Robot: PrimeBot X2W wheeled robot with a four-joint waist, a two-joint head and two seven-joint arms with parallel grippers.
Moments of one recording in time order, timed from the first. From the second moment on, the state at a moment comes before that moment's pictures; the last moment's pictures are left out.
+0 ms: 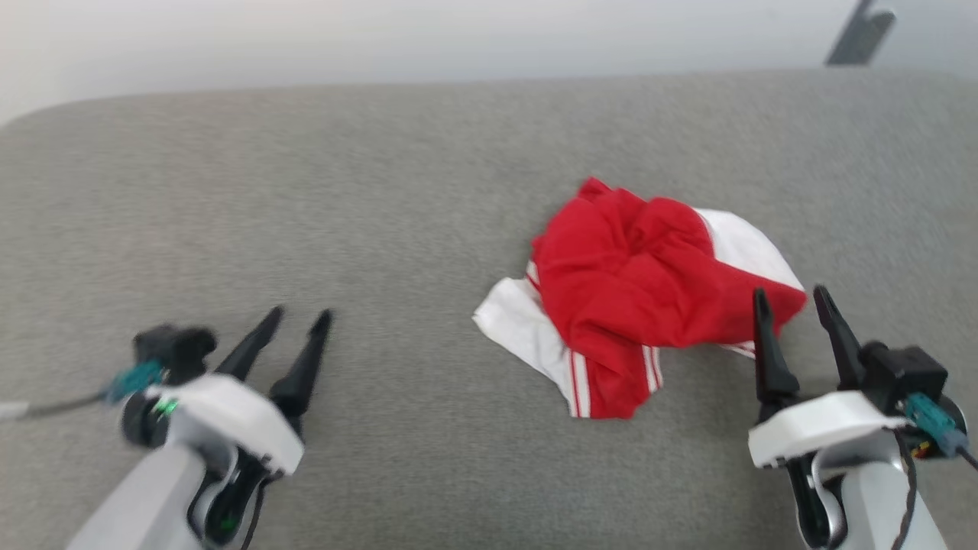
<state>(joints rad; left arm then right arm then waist) -0.46 0.50 -0.68 0.53 -0.96 -0.13 -0.26 -0.22 -0.05 -0.07 0.35 0.16 0.13 -0.26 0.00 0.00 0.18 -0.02</state>
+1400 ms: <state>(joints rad) 0.06 0.31 -0.13 0.19 -0.42 -0.13 -0.26 -0.07 -0.06 -0.12 0.24 0.16 0.13 -0.26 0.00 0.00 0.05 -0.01</state>
